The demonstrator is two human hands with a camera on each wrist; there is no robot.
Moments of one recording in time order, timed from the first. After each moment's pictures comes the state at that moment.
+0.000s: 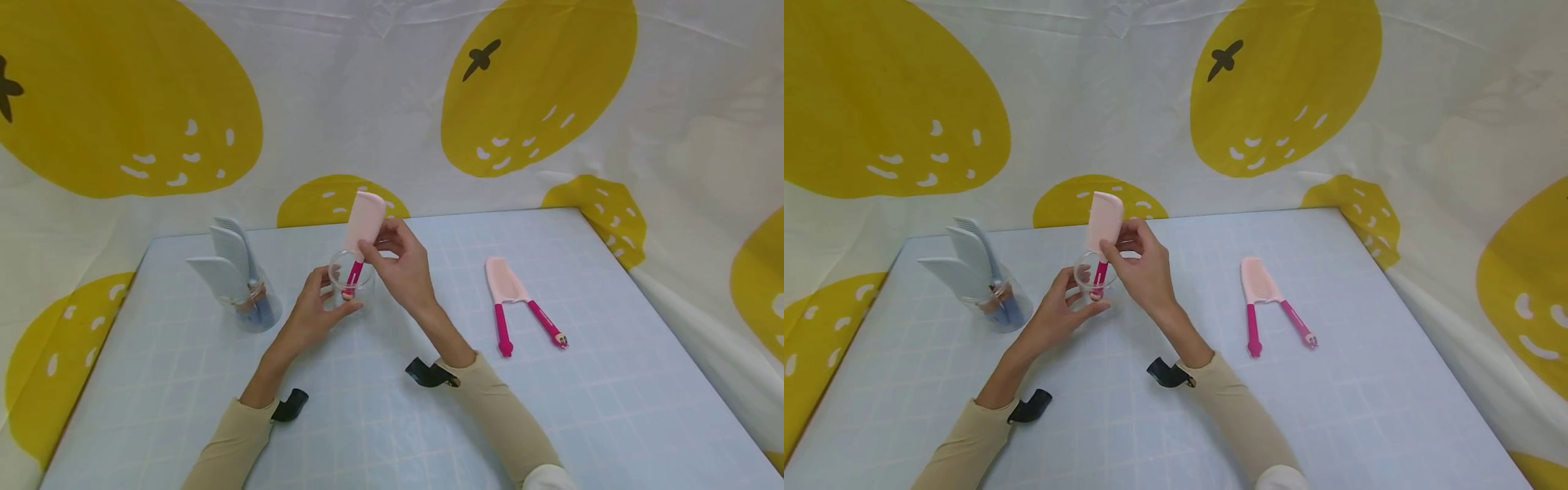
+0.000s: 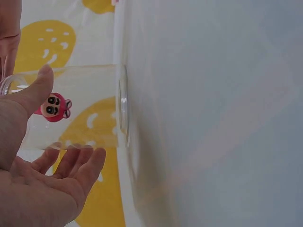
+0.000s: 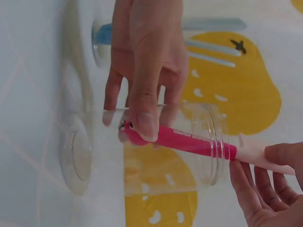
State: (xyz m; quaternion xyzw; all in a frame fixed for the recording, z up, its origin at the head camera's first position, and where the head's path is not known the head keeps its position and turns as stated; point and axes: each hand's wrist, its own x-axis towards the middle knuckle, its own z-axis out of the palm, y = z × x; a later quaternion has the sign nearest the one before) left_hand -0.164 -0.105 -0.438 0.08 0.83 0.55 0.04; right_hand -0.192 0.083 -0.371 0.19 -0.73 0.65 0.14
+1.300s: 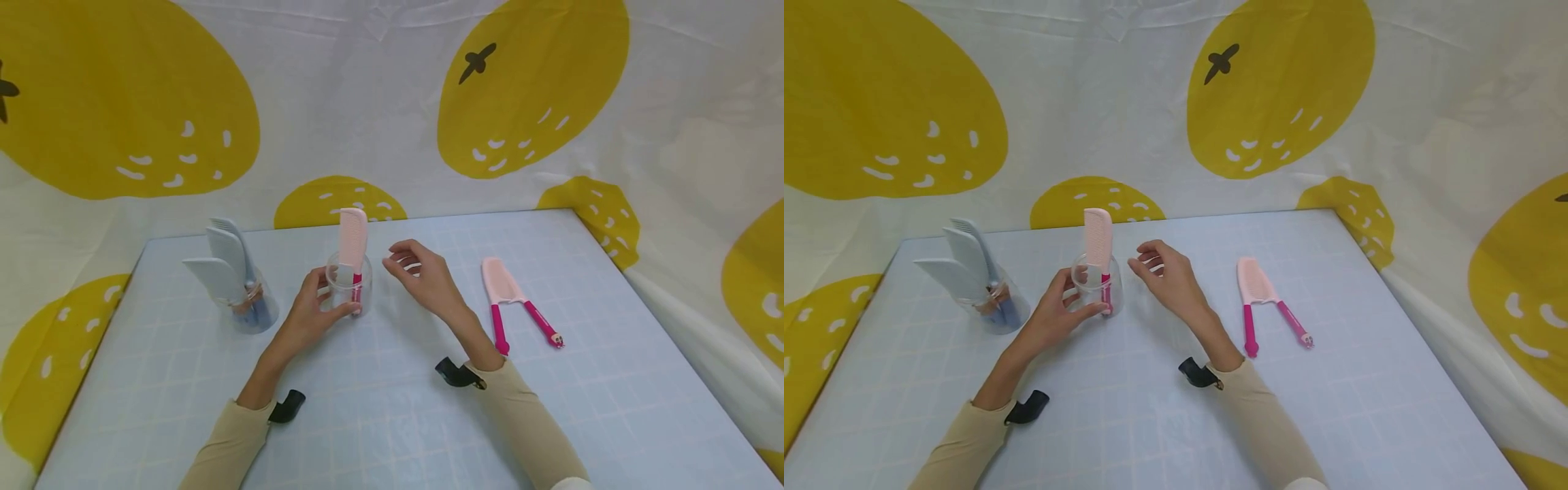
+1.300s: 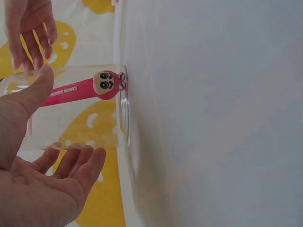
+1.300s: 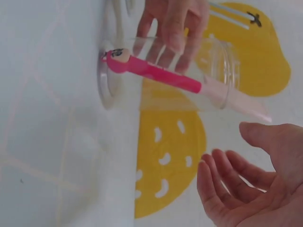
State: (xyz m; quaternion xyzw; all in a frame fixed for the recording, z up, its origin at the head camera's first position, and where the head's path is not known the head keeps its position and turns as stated) left_hand -0.164 -0.104 -0.438 0.07 0.84 0.54 0.04; right_hand -0.193 0.134 -0.386 0.18 -0.86 0.48 0.05
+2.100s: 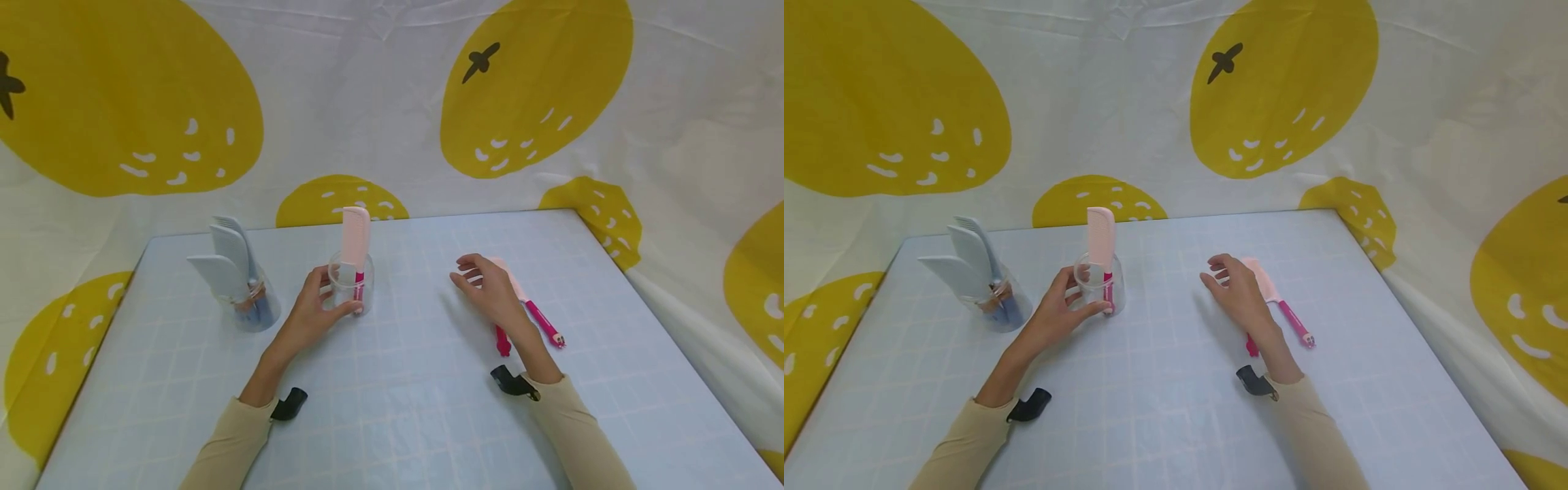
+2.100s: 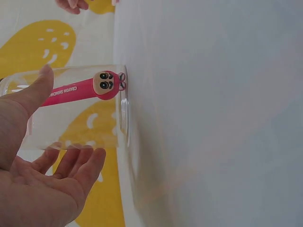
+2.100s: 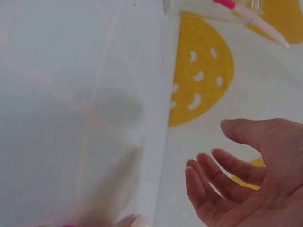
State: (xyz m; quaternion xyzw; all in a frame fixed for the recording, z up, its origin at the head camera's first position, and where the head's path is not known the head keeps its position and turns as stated) left_hand -0.165 -0.105 -0.441 0.08 0.83 0.55 0.04; right_hand -0.185 0.233 -0.412 0.12 -0.91 0.39 0.07
